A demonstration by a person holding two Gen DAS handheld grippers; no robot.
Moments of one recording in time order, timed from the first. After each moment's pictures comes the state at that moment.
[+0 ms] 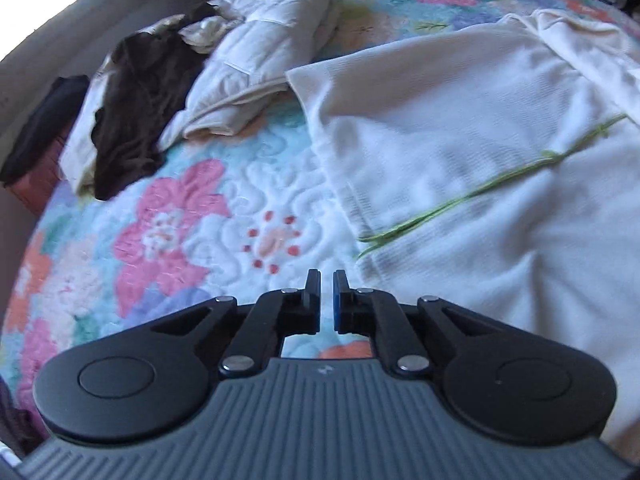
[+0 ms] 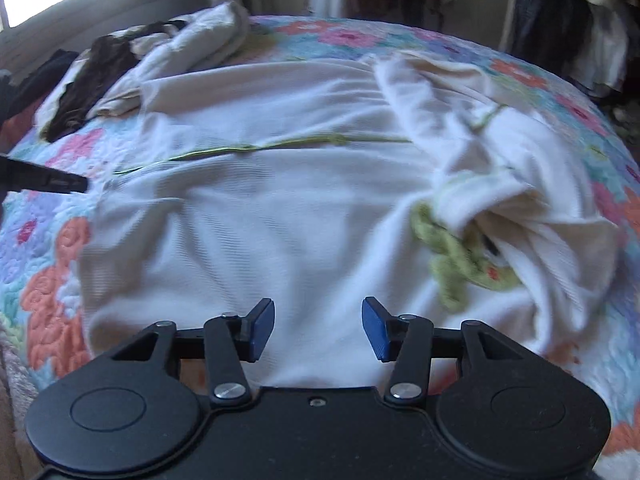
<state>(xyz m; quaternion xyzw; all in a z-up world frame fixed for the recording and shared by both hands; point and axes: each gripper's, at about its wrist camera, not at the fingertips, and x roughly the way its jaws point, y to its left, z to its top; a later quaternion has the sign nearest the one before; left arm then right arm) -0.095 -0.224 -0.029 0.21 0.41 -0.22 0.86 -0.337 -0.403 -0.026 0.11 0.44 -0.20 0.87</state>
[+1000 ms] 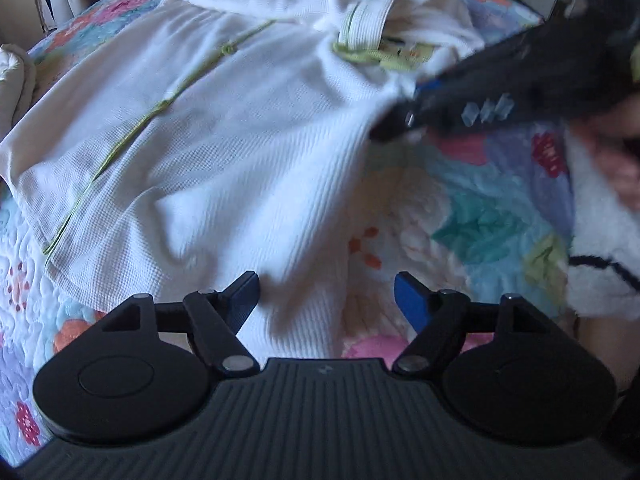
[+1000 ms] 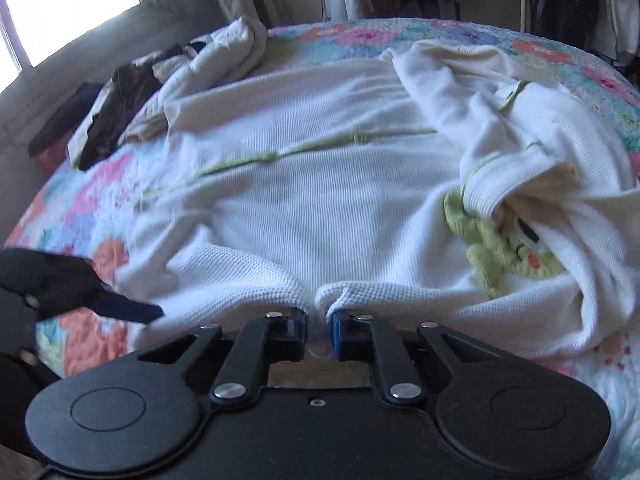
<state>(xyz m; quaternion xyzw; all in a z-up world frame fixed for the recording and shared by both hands) -0.250 -0.277 -0.043 0.33 0.41 -0.53 0.67 -0.329 -0.405 -0.035 0.19 0.40 -0.12 0.89</state>
